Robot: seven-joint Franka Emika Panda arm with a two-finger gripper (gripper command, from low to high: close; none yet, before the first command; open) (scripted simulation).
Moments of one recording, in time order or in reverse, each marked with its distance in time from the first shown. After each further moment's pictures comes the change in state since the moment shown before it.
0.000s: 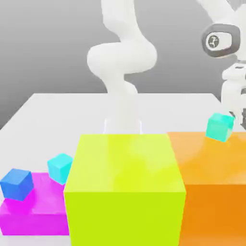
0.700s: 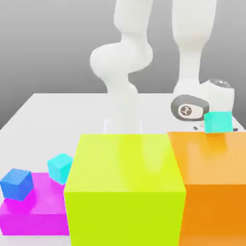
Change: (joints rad) arm 0.311 0.429 -0.501 -0.093 -0.640 0.384 0.653
